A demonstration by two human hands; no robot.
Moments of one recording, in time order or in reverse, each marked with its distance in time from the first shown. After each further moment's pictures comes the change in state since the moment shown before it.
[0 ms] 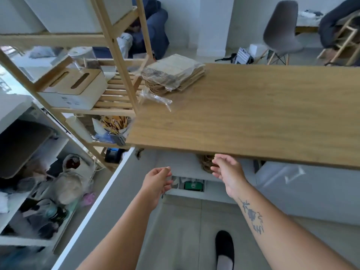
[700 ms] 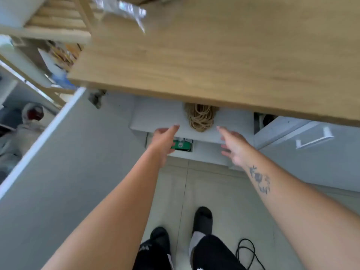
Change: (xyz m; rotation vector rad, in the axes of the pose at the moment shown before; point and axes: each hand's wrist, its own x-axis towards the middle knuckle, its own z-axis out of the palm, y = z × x) left_hand 0.101 -0.079 0.094 0.143 -0.038 -0.119; right_hand 0.133 0.098 -0.058 -0.356 -0.042 0.252
